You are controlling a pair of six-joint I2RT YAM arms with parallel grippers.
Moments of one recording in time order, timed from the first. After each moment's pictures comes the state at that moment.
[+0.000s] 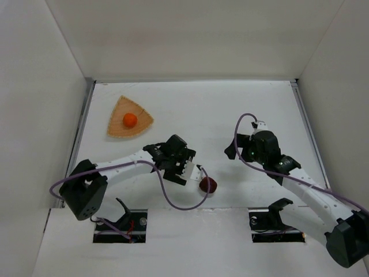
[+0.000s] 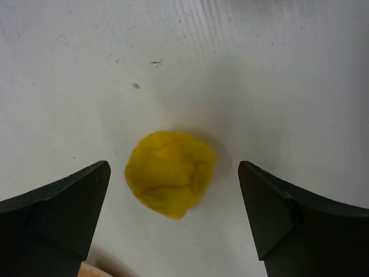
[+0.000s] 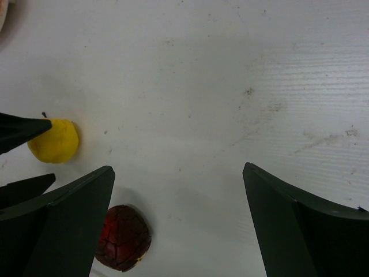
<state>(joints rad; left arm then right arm) -0.83 1.39 0.81 -0.46 0.19 1.12 0.45 0.93 0.59 -0.26 -0.02 0.53</state>
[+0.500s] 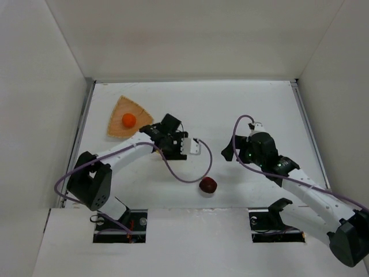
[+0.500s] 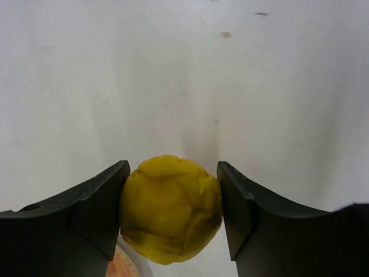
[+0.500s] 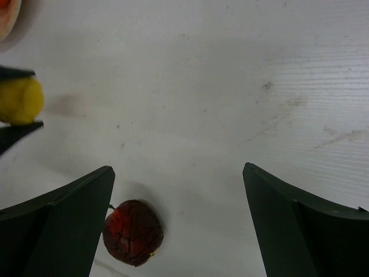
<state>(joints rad) -0.68 1.52 1.02 -0.60 0.19 1.03 0.50 0.91 0.58 -0.26 0.00 0.58</state>
